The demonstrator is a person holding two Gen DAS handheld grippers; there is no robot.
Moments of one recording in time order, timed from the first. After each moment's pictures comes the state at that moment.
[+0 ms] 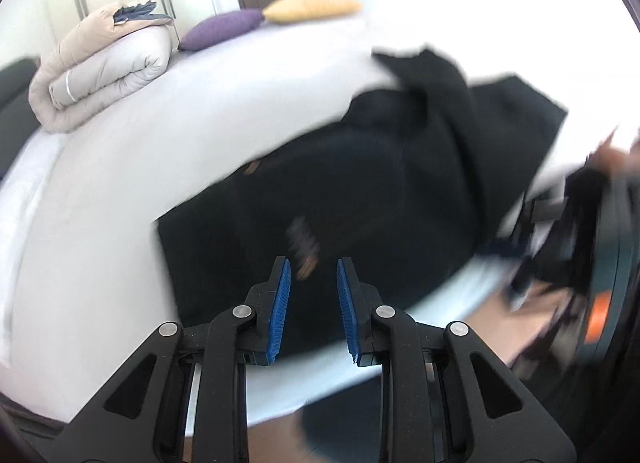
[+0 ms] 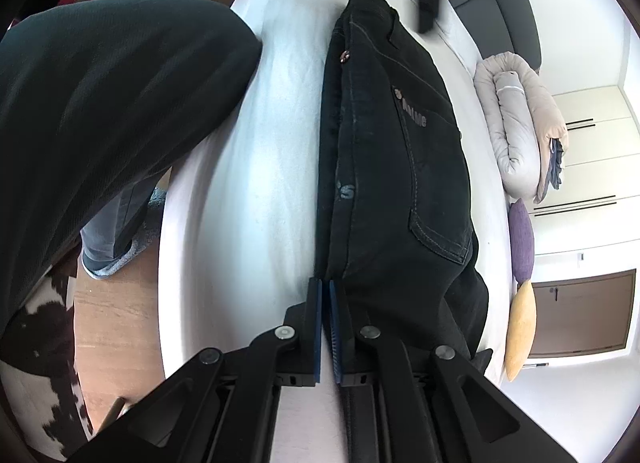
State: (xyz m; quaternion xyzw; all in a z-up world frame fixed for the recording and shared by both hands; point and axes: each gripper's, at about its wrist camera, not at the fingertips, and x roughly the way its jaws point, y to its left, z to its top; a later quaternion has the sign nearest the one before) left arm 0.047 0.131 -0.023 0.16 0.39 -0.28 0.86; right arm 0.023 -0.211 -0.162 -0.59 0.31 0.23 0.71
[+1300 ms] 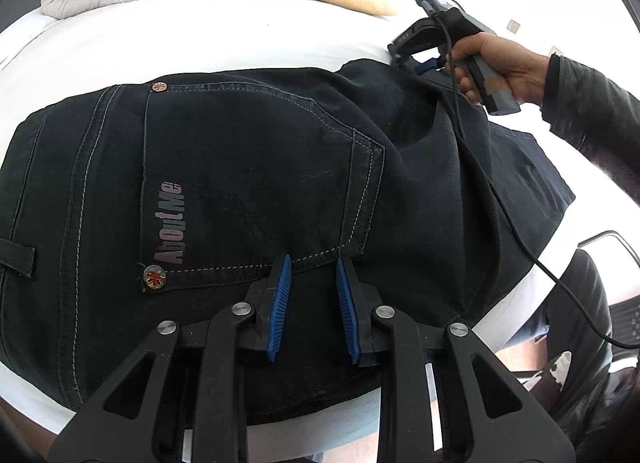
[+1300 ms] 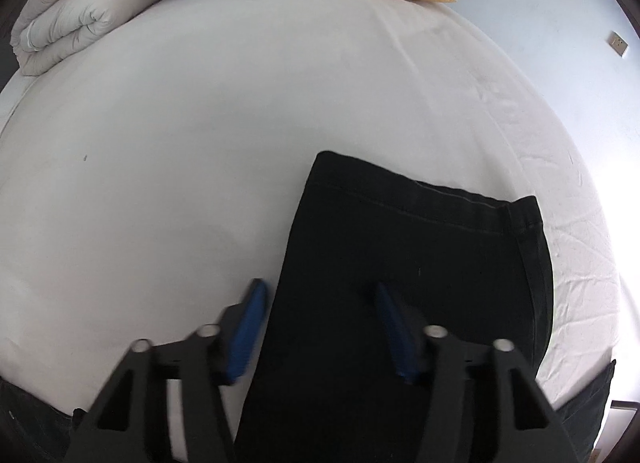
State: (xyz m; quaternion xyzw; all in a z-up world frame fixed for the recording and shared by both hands) left arm 0.073 0.082 -0.109 -0.02 0.45 -0.27 0.85; right arm 0.395 -0.510 -0.096 0.05 0.52 -0.16 0.84
